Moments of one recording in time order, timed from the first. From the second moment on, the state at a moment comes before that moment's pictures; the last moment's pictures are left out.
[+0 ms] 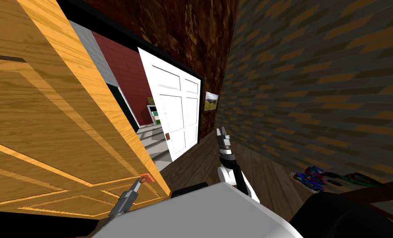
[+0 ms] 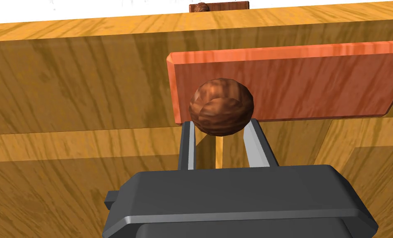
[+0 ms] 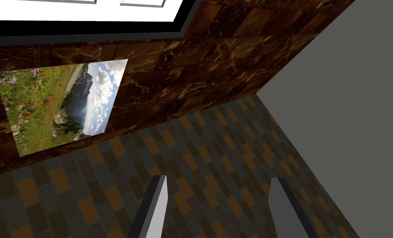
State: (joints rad) arm 0.33 0.40 -0.01 -0.84 0.01 -1.06 0.38
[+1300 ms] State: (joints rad) arm 0.09 0.38 -0.03 -0.65 0.03 -1.02 0.35
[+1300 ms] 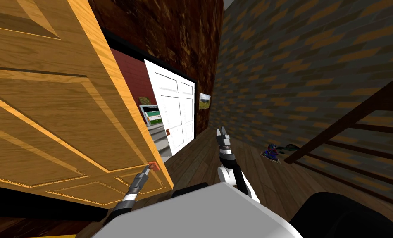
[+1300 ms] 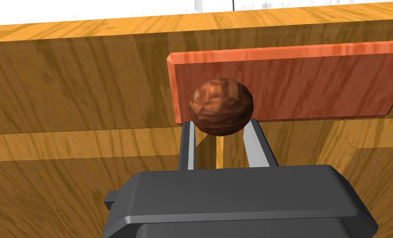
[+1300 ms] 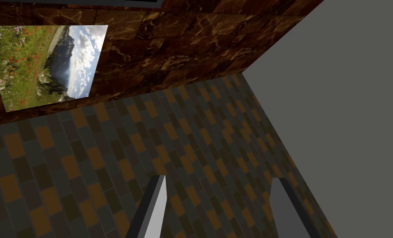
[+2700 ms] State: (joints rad) arm -0.11 0.38 -0.09 -0.47 0.03 -1.02 0.35
